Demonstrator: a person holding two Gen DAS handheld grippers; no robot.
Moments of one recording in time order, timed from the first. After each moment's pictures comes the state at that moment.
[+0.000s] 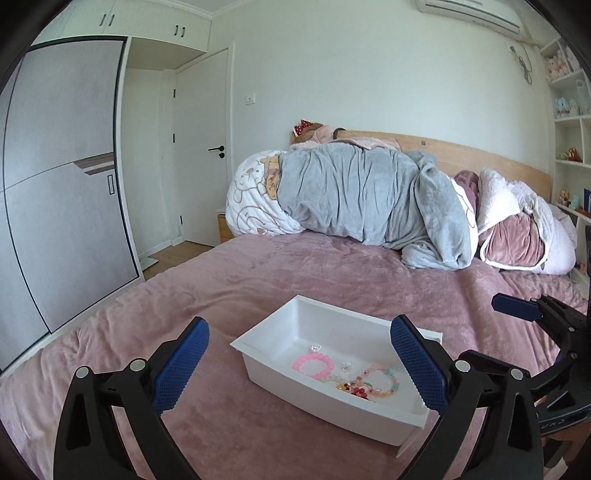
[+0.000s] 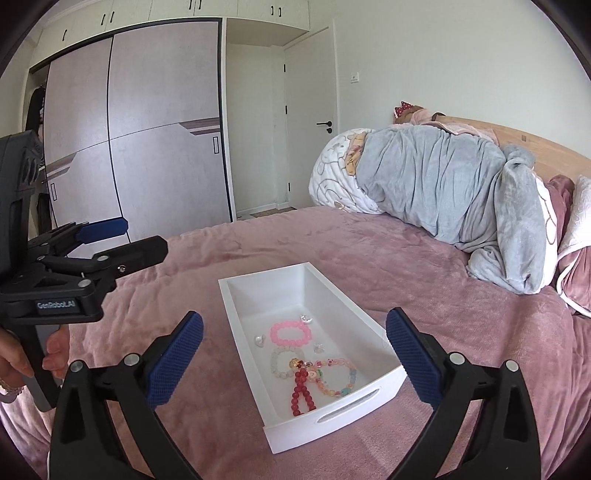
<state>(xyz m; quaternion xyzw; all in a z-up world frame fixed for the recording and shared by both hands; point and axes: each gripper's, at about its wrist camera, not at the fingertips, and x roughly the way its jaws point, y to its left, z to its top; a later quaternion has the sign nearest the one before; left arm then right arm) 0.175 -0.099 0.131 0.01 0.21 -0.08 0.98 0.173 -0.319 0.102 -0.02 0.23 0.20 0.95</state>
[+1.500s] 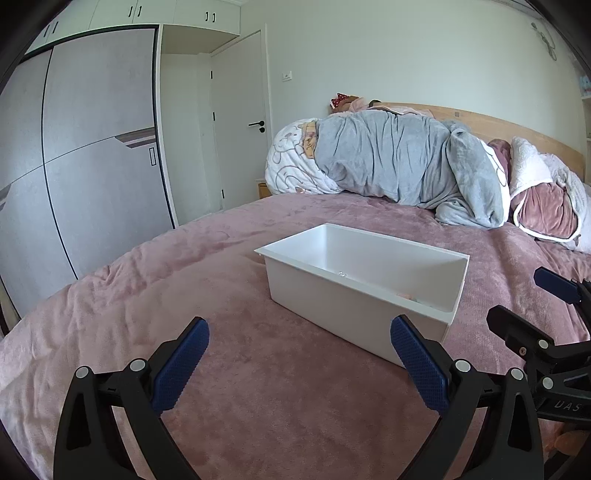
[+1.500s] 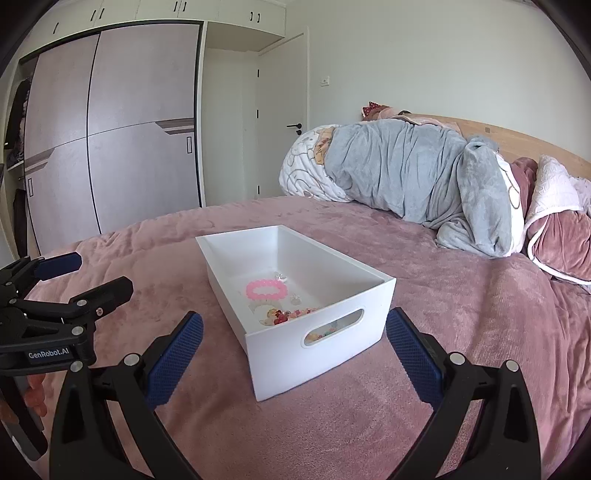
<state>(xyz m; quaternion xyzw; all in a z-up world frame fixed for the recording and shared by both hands) 0.112 -0.120 0.028 0.03 0.25 0.02 0.97 0.117 -0.327 0.016 -0.02 0.21 0.14 0.97</state>
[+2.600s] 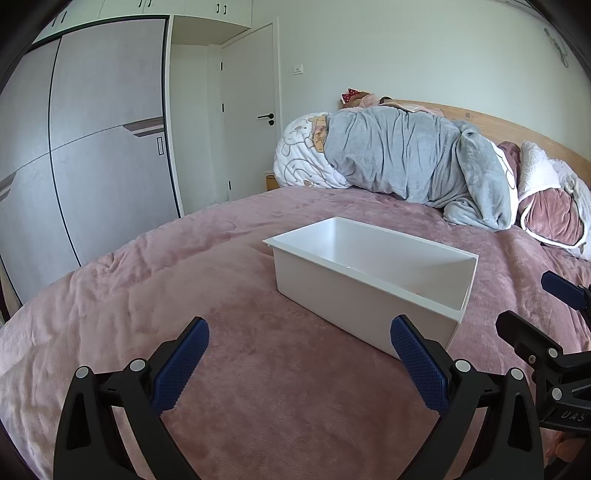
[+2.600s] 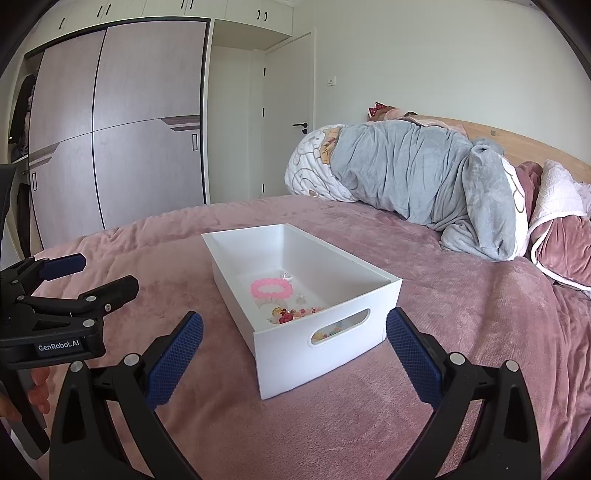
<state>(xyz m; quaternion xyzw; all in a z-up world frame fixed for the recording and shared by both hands) 0.117 -0.113 0.022 0.01 0.26 0.03 0.97 0.116 -0.324 0.014 -0.02 0.21 0.15 0.97</state>
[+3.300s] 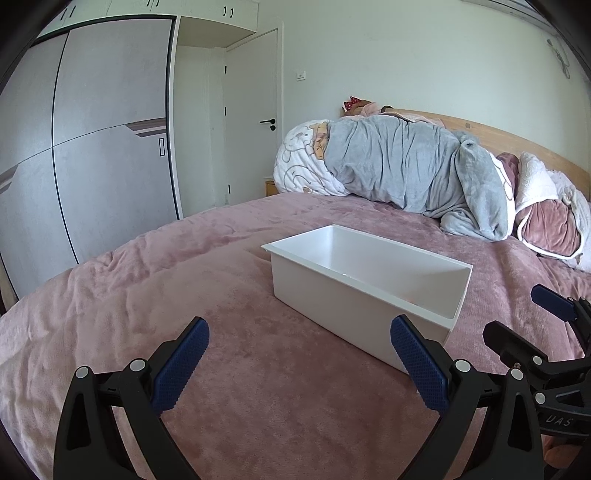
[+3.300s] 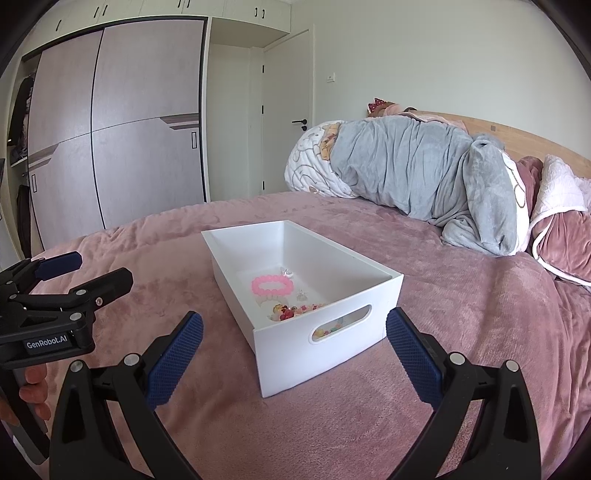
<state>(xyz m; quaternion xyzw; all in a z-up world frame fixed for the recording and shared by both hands) 0.110 -0.111 0.026 -0.01 0.25 0.02 0.97 0.116 -0.325 0.010 -0.02 0.21 0.15 0.96</state>
